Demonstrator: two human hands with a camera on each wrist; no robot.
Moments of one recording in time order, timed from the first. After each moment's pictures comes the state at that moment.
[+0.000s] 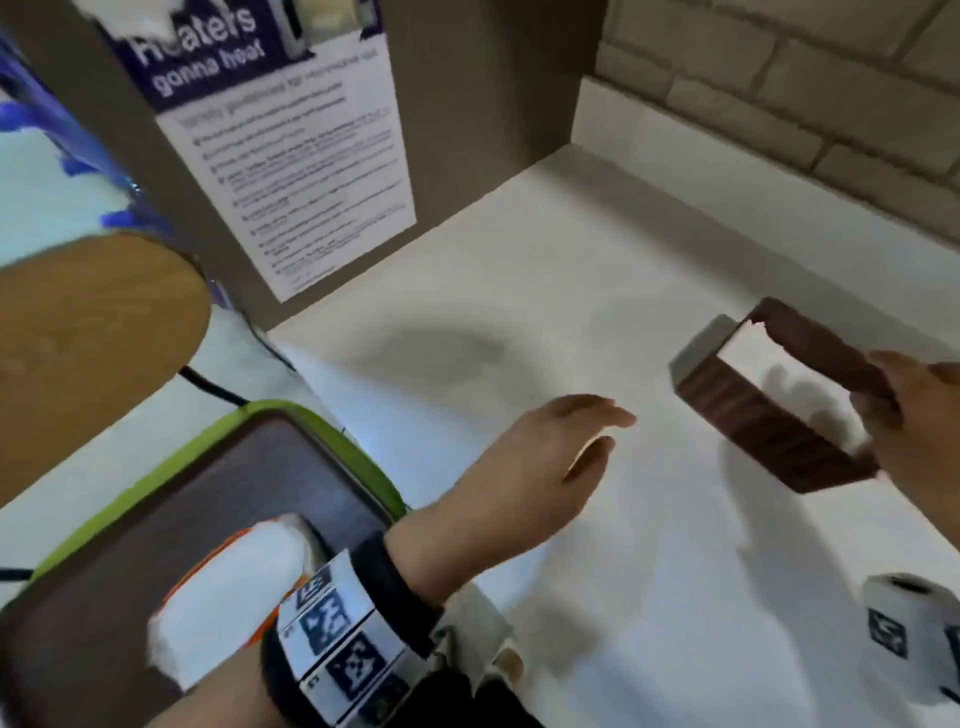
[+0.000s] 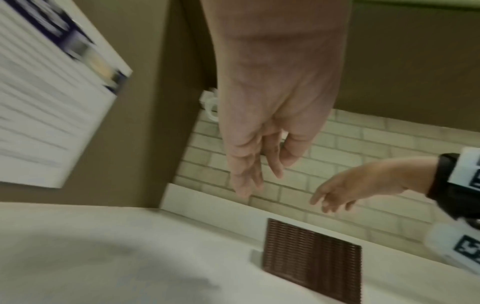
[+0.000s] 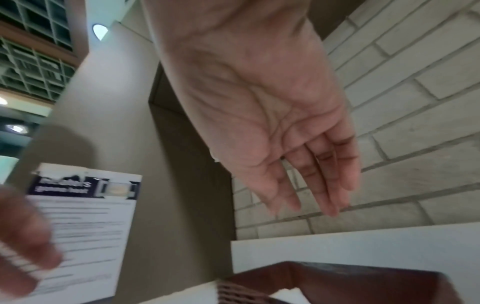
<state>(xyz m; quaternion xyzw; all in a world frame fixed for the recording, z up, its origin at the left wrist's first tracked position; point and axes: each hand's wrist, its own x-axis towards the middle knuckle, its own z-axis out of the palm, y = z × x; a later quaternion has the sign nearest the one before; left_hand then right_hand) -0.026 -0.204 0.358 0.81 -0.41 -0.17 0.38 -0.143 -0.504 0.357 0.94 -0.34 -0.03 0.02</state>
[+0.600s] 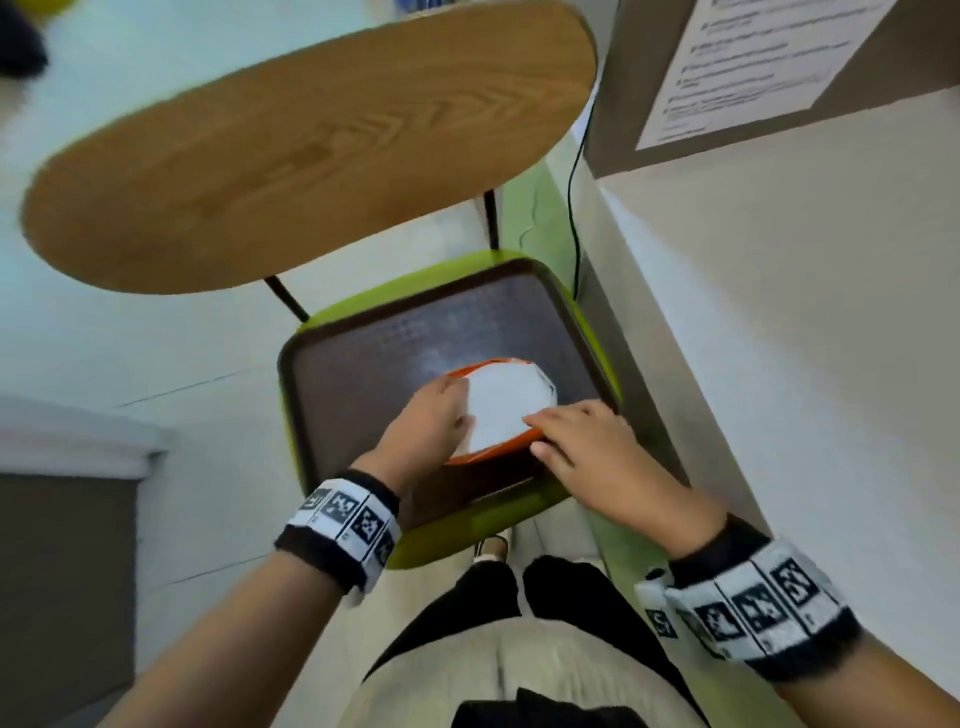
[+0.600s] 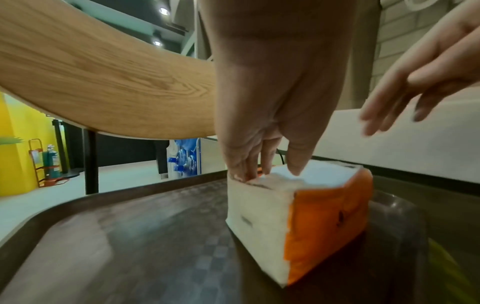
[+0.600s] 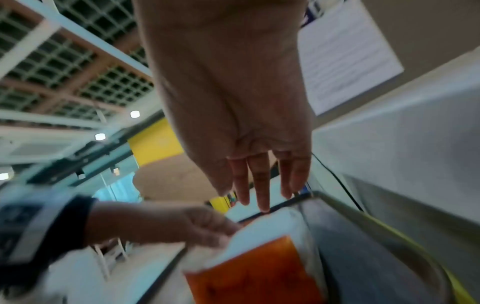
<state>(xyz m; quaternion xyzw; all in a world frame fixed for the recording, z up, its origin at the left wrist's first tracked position) -0.037 0.131 0.185 0.95 -0.04 -0.23 0.21 -0.055 -0.077 0.253 0.93 0.19 -0.28 -0.17</state>
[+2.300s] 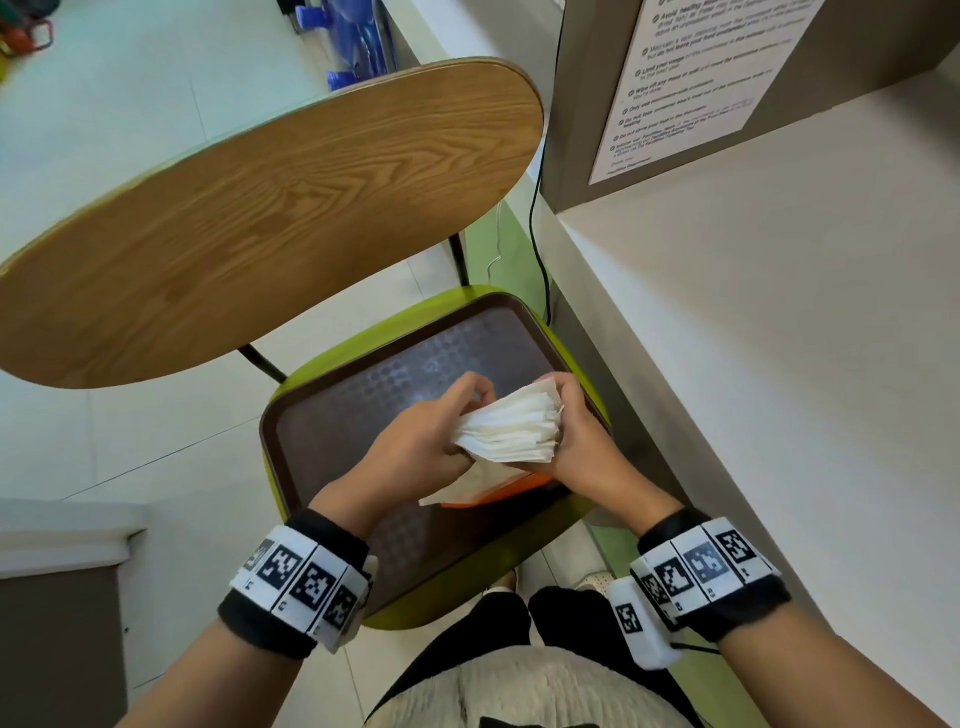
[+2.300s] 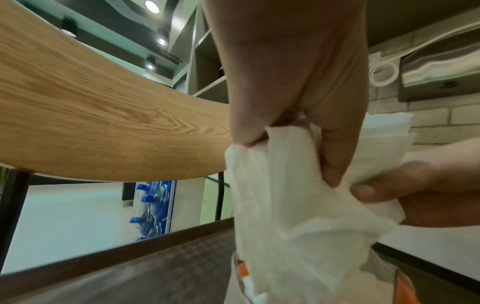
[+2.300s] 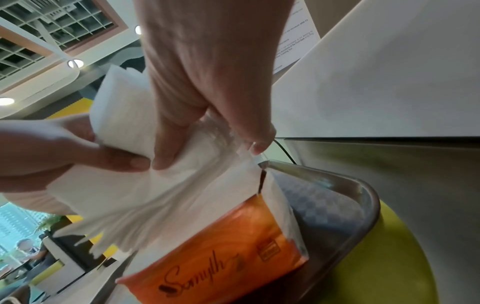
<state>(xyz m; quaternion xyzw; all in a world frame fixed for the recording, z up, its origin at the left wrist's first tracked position) -0.015 0.136 0.258 0.90 -0.21 -0.17 0.33 -0.027 -0.065 0.226 0.81 -0.01 -0.20 -0.55</state>
